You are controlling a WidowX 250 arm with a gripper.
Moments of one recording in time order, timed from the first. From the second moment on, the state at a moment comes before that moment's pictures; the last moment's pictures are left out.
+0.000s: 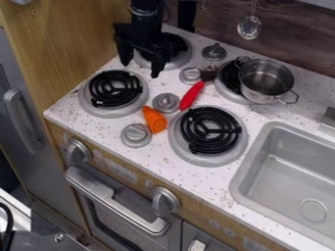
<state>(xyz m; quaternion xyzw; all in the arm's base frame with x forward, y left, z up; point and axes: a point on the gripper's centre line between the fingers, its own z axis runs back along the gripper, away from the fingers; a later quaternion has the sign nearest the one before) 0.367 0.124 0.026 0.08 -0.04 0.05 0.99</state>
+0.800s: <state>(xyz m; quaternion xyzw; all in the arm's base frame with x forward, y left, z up) 0.420 0.073 -0.026 0.03 -0.03 -0.02 1.00</state>
